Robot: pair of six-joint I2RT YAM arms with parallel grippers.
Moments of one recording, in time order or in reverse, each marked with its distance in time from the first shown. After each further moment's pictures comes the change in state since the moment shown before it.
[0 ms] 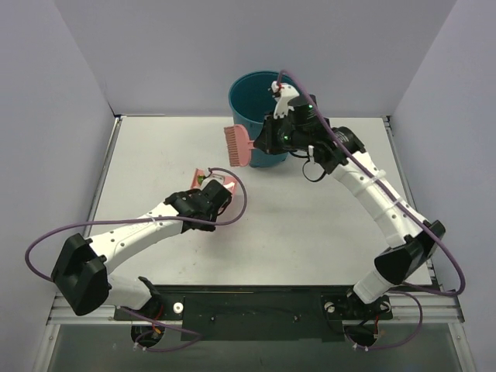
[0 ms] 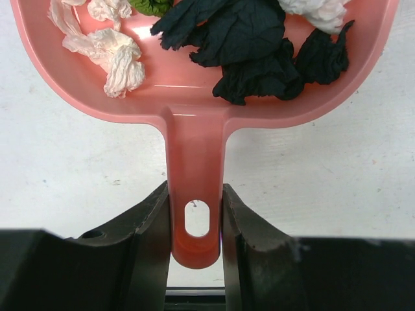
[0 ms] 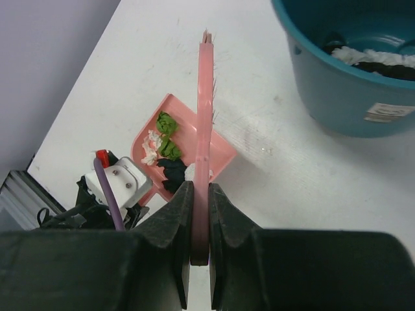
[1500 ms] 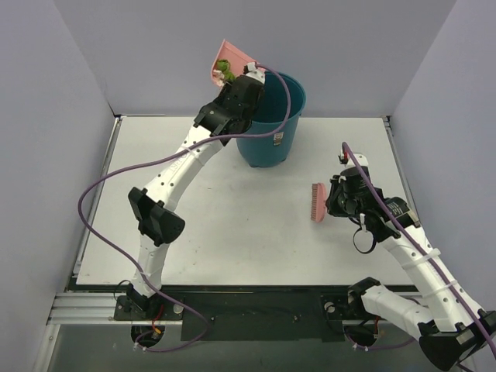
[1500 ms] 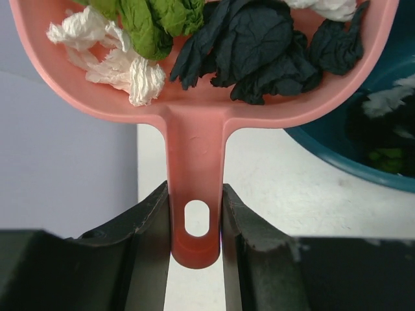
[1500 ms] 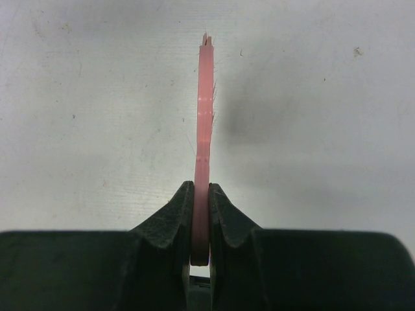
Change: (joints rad) left arm 0.121 0.747 1.482 -0.182 -0.345 0.654; right arm -0.173 -0.677 -0.742 -0.200 0.357 0.067
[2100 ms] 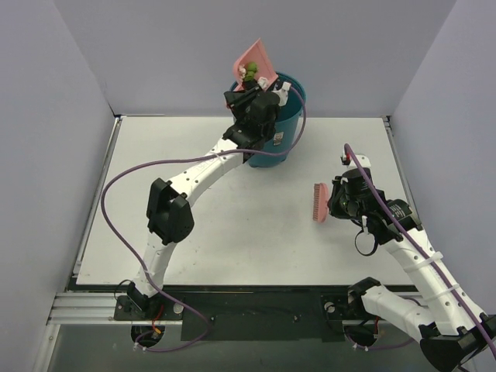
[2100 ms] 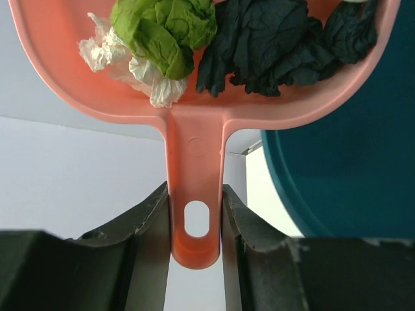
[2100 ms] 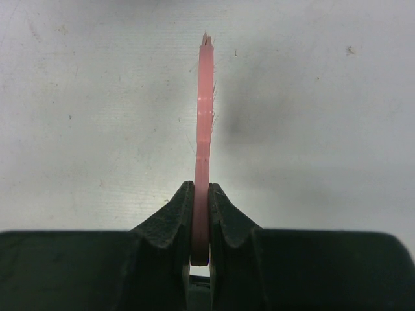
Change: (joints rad) left arm -0.058 0.086 -0.245 0.761 -0.275 0.792; right arm 0.000 -0.023 -0.004 -0.011 0.015 0.000
